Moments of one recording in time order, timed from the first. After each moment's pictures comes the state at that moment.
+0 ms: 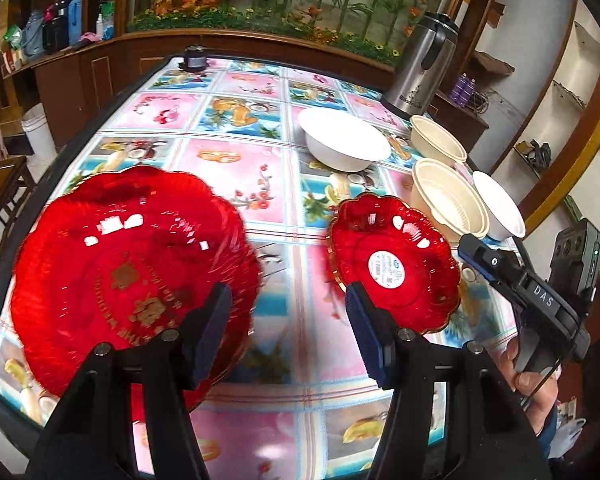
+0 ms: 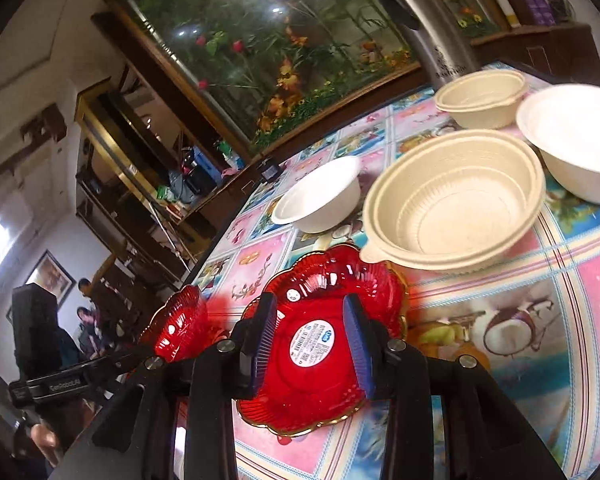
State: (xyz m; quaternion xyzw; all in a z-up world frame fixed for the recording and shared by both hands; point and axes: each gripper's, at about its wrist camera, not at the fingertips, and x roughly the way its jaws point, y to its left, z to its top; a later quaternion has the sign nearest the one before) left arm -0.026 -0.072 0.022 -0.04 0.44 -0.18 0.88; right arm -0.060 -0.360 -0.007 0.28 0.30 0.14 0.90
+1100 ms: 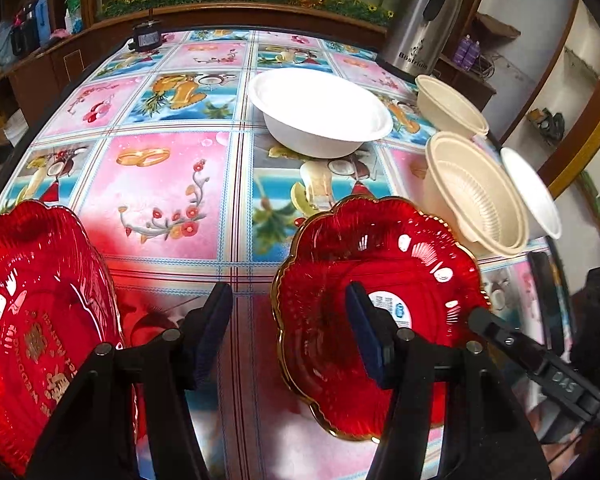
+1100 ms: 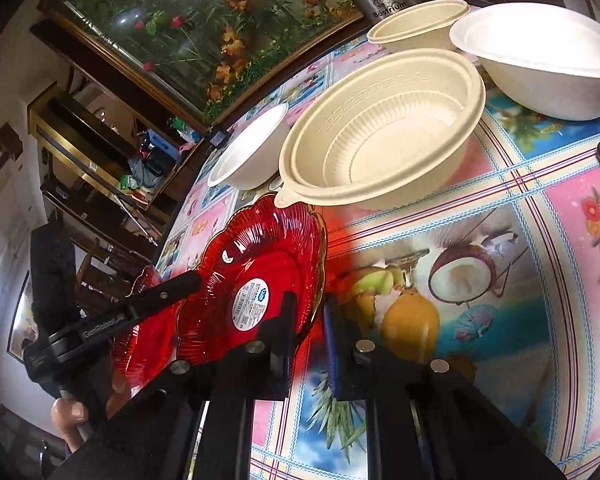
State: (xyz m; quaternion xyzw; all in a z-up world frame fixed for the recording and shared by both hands) left arm 0.041 -0.149 -0.022 0.01 0.48 -0.18 0.86; right arm -0.058 -0.383 -0.039 0.31 0.40 0.10 0.86
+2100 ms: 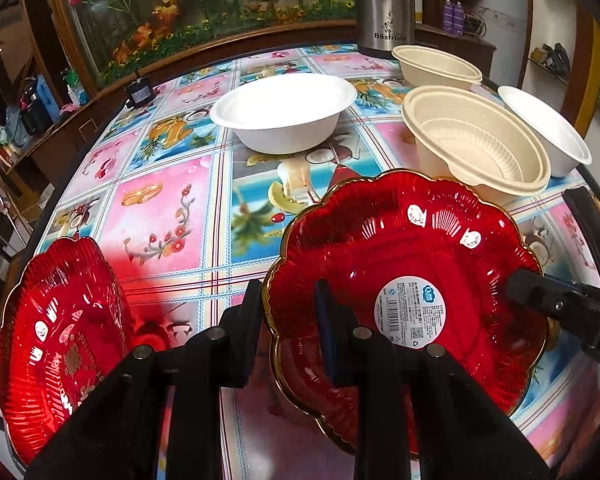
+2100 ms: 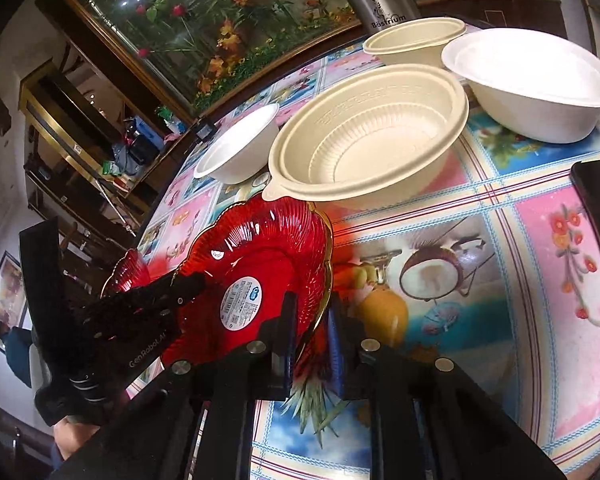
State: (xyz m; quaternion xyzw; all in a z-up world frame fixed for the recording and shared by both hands) left arm 0.009 -0.192 -0.031 0.14 0.42 -0.14 0.89; right arm -0.061 -0.379 -0.033 0.26 0.41 0.07 0.87
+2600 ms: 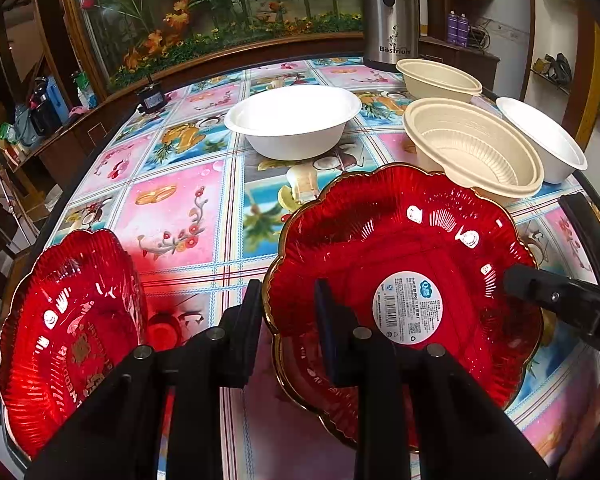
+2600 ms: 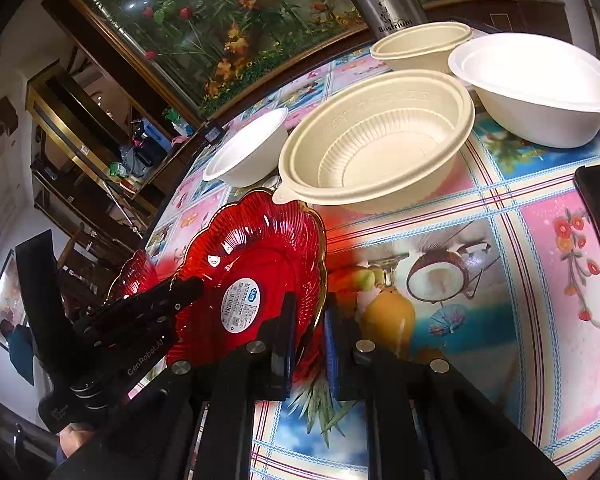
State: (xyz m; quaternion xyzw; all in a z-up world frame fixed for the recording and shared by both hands) left arm -0.005 -0.185 -0.024 0.13 0.40 -0.13 0.90; right arm -0.070 -0.378 -0.030 0.26 0.39 0.08 0.88
